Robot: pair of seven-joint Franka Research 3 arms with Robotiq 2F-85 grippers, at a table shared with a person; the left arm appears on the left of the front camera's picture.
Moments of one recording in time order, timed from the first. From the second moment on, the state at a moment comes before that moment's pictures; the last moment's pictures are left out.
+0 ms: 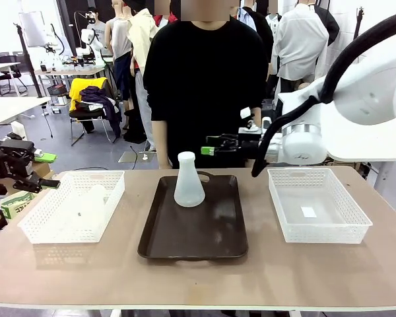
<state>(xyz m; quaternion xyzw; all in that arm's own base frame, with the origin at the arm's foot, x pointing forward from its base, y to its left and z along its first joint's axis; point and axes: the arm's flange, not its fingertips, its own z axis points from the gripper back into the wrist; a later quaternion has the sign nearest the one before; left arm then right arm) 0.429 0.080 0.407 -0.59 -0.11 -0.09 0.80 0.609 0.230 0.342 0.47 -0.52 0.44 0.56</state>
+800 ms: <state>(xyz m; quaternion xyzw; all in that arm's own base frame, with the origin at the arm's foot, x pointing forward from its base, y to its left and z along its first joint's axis) 0.429 0.080 0.407 -0.59 -0.11 -0.09 0.80 0.488 0.083 0.429 0.13 -0.49 0.42 0.75</state>
